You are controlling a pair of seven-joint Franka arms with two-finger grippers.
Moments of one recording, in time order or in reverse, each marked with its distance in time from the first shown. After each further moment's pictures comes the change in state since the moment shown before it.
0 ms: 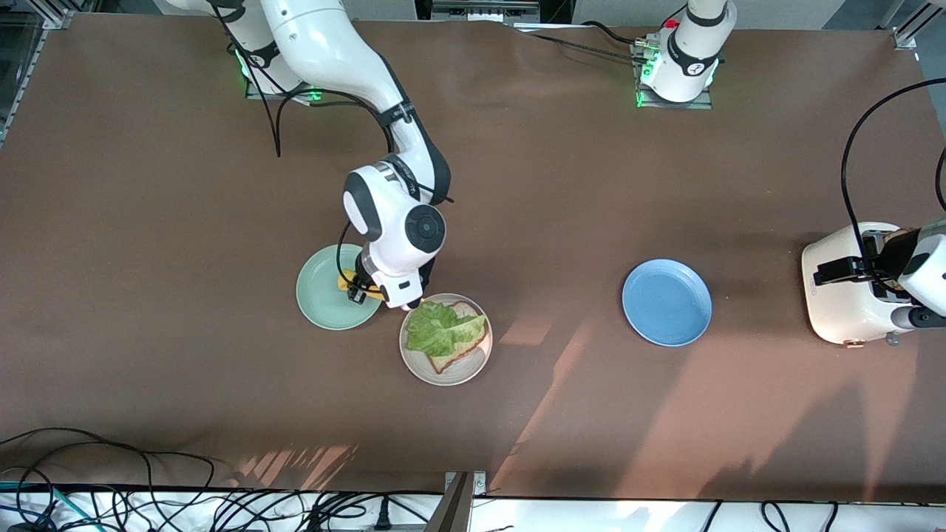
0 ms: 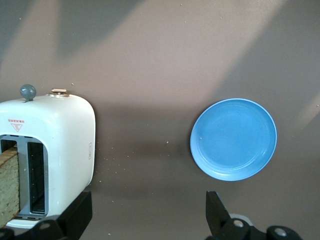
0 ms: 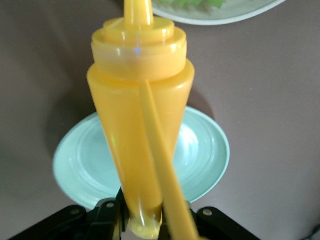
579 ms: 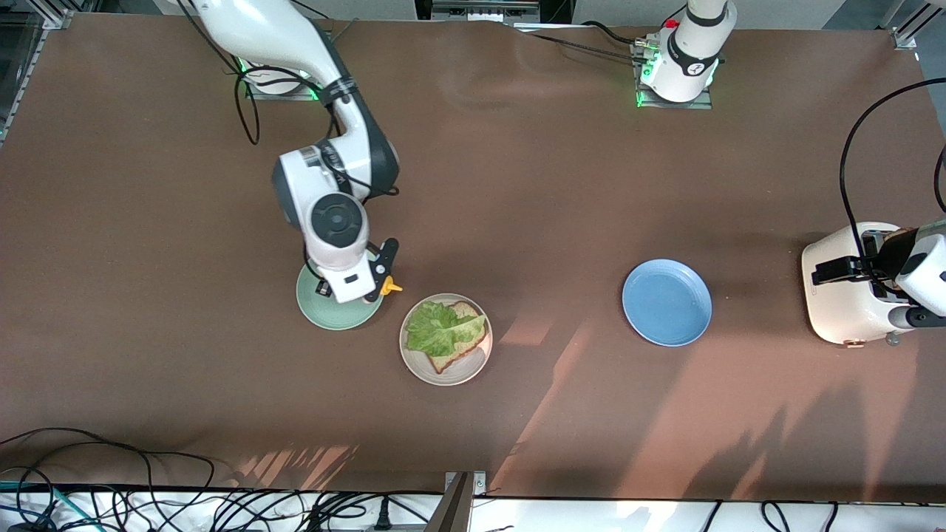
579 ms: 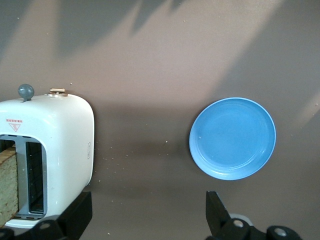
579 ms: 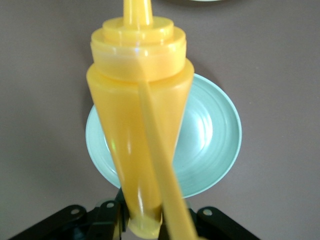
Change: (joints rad) left arm -0.001 0.000 -0.001 0.000 0.000 -0.002 0.000; right arm -0.146 -0.253 0.137 -0.210 0.041 0.050 -0.078
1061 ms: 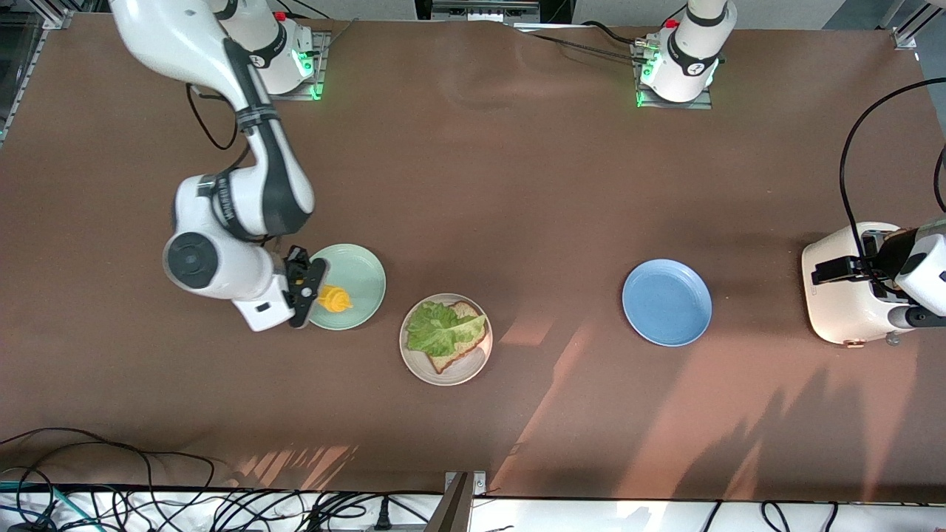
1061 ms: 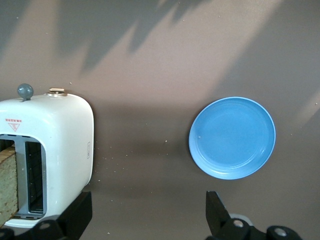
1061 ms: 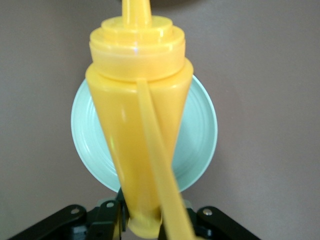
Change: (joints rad) left arm -0.001 0.000 -0.001 0.000 0.000 -0.002 0.000; right arm -0.231 -0.066 0.056 -0.052 0.224 0.075 -0.262
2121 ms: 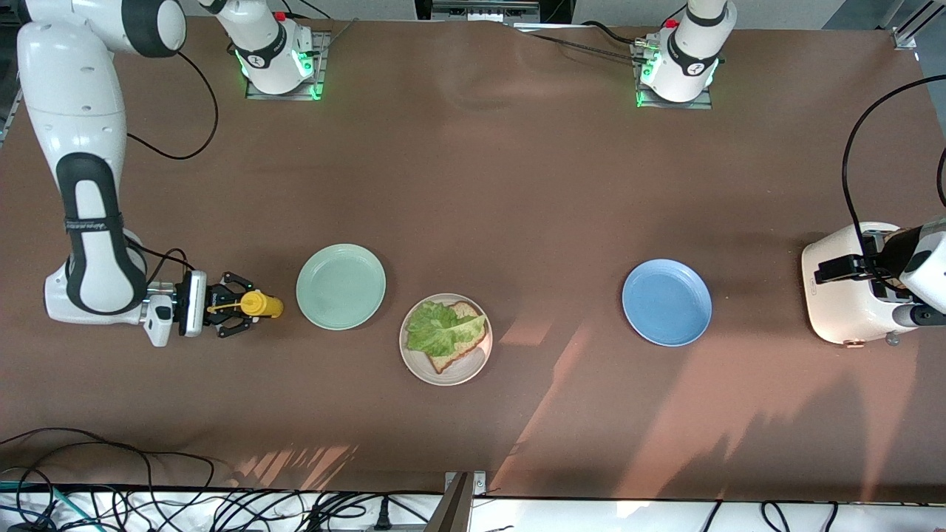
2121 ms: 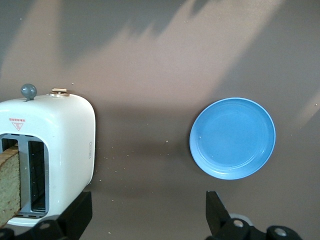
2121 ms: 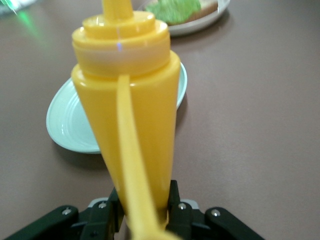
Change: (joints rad) left arm 0.001 -0.005 0.002 0.000 0.000 -0.001 0.000; right arm -0.557 0.222 0.115 0.027 0.745 -0.089 -1.021
